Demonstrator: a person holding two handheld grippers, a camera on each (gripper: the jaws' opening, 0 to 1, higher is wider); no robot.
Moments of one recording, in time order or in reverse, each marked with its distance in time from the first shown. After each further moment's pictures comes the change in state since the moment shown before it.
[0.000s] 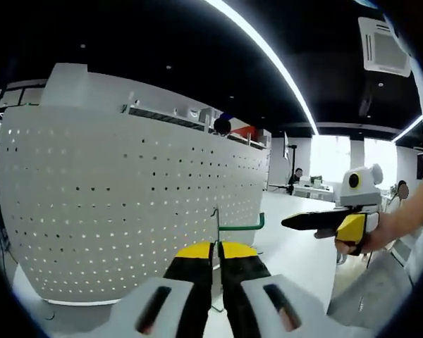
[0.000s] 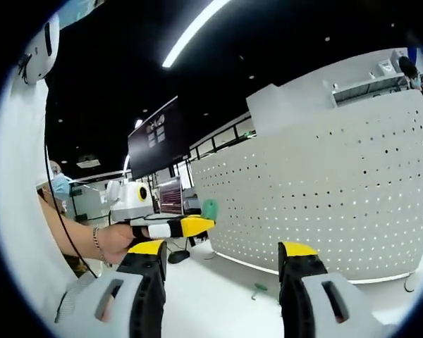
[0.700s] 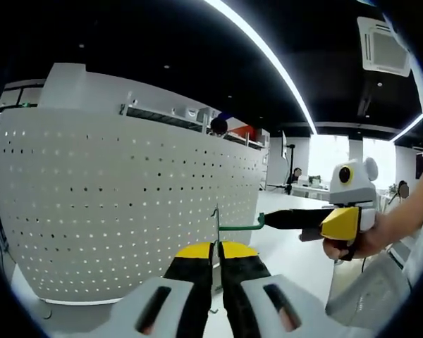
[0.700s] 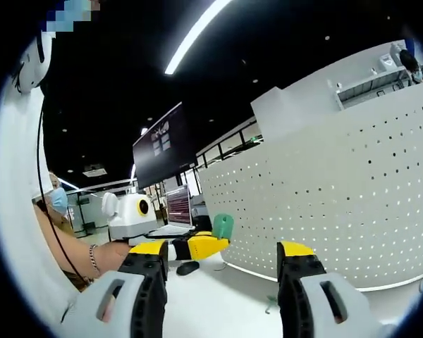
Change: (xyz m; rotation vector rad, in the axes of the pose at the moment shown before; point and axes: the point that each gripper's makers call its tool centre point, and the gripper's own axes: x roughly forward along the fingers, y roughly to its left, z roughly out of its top) left arm 0.002 -0.011 0.001 0.005 0.002 -0.006; right arm 0.030 0.014 0.012 0.030 -0.042 0.049
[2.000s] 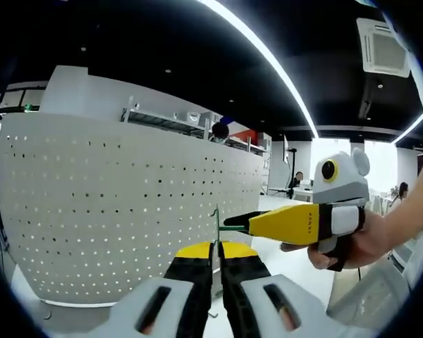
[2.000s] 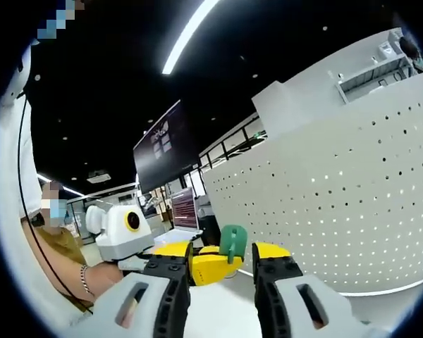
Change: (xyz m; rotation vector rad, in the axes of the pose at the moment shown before) left arm 0.001 0.000 0.008 -0.003 -0.028 0.012; right arm 0.047 0.010 0.005 0.051 0.016 0.032
